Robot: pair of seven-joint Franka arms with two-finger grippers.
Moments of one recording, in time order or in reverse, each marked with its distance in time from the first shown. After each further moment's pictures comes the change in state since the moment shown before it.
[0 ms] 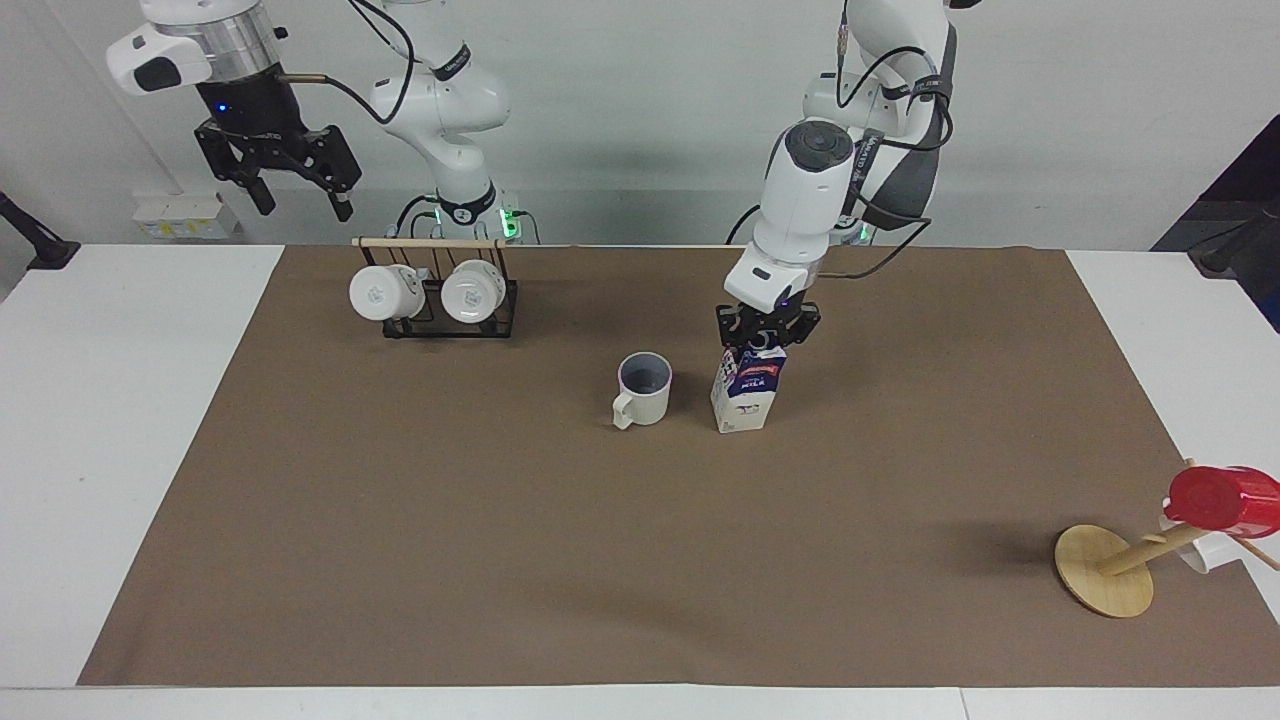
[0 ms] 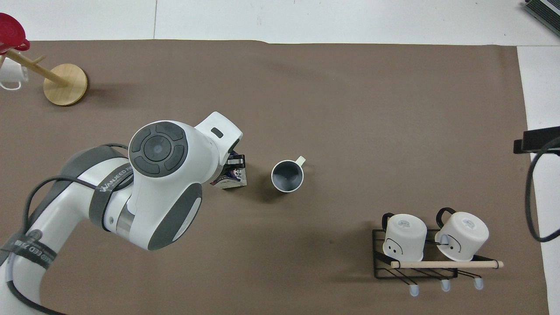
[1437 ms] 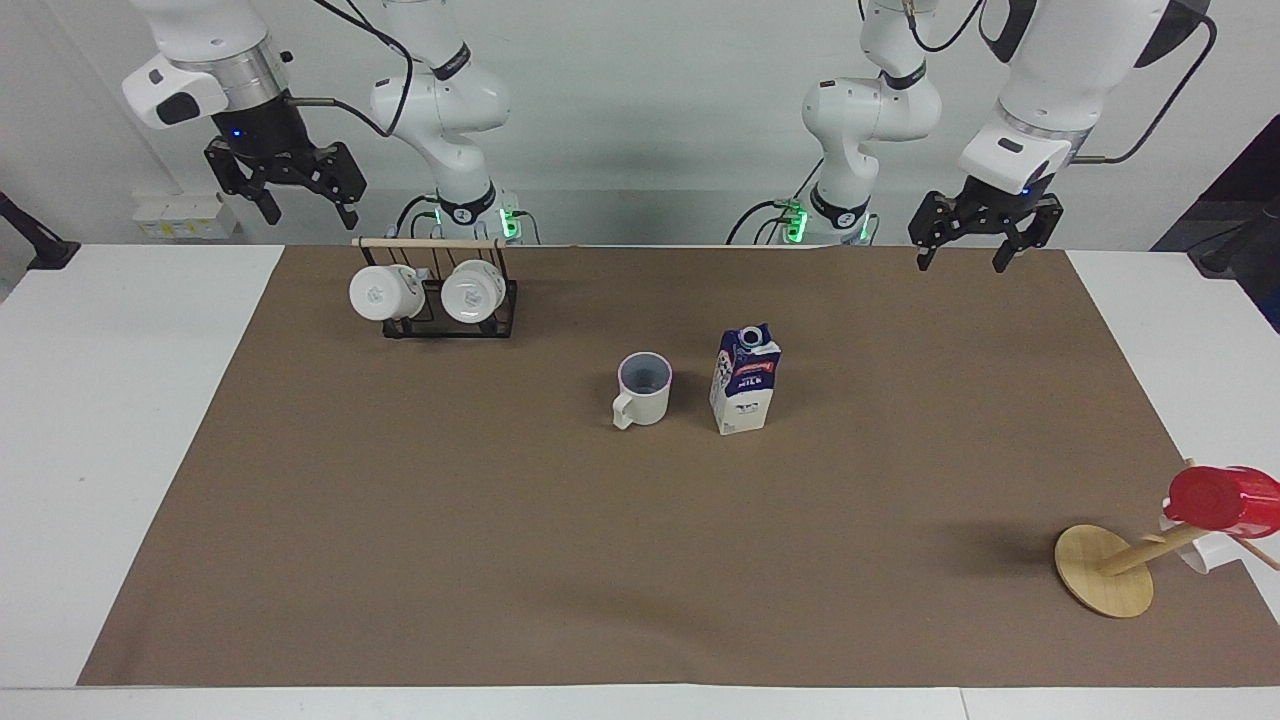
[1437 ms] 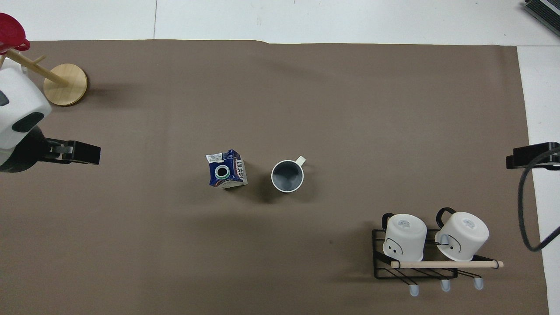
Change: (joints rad) left arm 0.327 -0.190 0.049 0.244 0.007 -0.499 0.519; right arm 0.003 -0.014 0.003 -0.071 -0.017 -0.013 -0.028
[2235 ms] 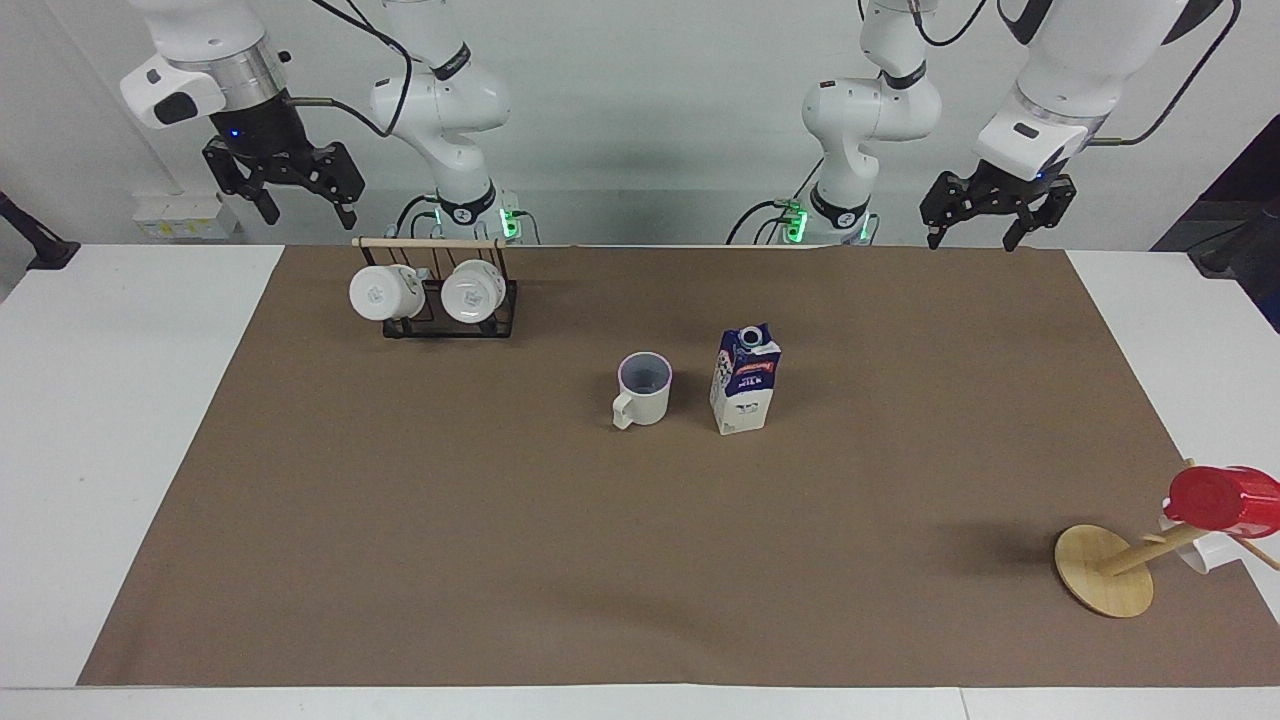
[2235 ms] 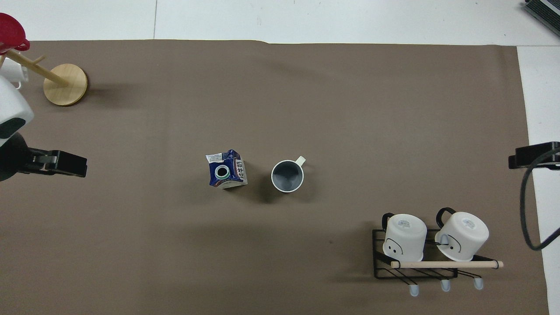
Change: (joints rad) left arm 0.008 -0.001 0.013 0.034 0.000 -0.107 0.012; right arm -0.016 0.000 -0.003 0.000 0.001 0.000 0.000
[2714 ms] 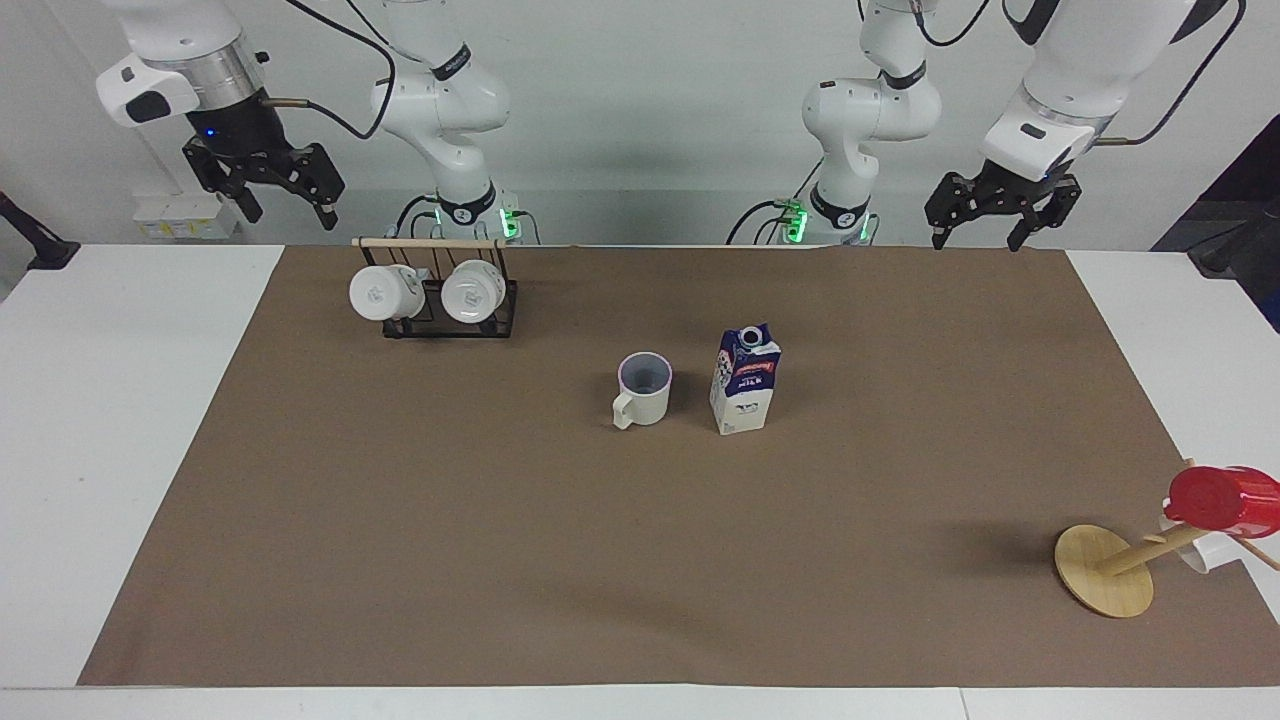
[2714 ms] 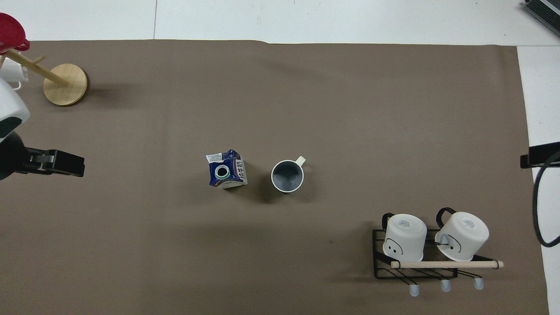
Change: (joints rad) left arm 0.004 0.000 -0.001 0.001 0.000 0.000 0.000; right arm -0.024 0.000 -0.002 0.000 0.000 0.000 0.000
